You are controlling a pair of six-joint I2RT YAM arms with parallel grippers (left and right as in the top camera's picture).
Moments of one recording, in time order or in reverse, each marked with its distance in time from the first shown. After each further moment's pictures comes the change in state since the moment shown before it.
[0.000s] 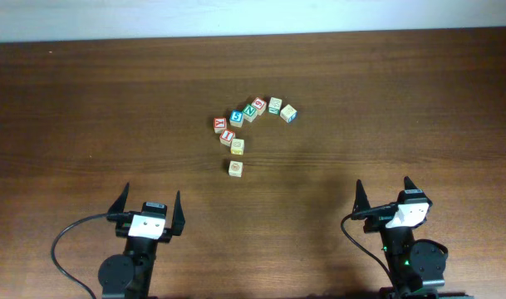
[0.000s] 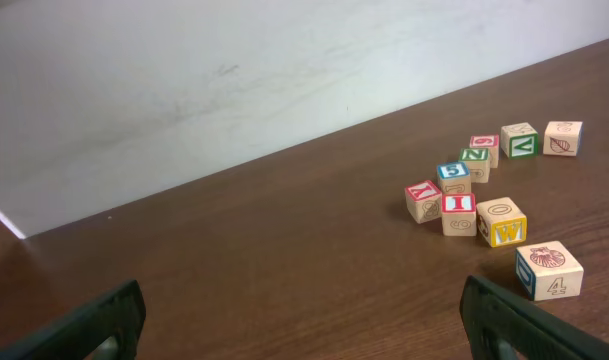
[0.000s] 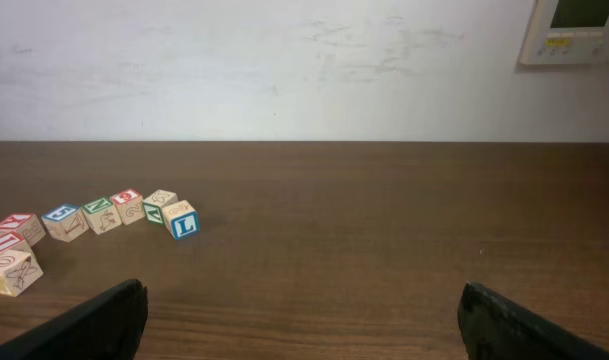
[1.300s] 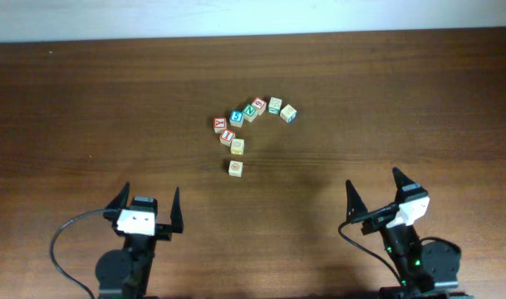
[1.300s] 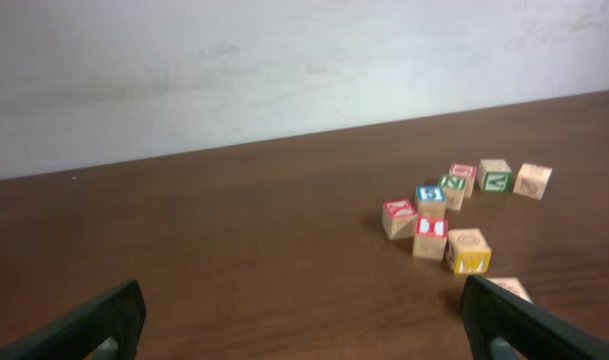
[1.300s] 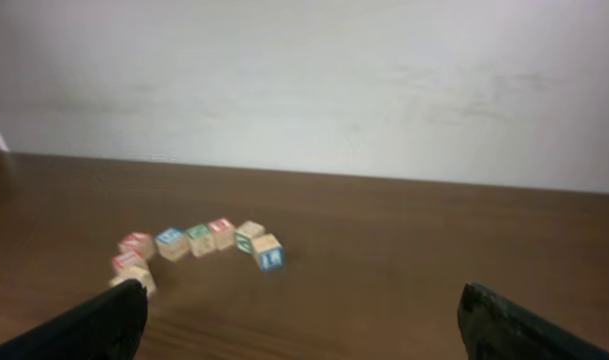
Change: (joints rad) left arm 0.000 0.098 0.063 0.004 0.002 -0.195; right arm 0.000 0.122 0.155 0.017 -0.218 0.027
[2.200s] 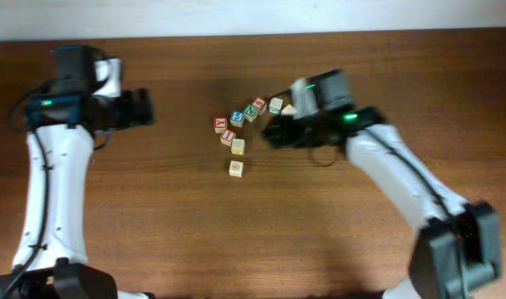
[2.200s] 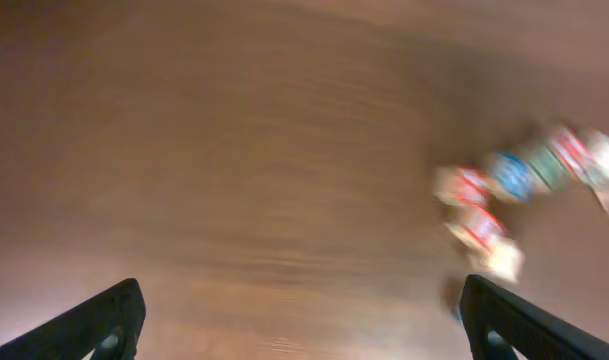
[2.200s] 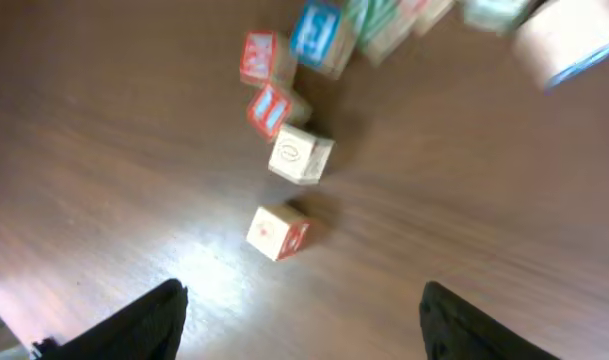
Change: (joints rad) left arm 0.166 1.503 1.498 -0.941 0.003 -0.237; right arm 0.387 1.615 1.147 -0.526 -0.141 0.360
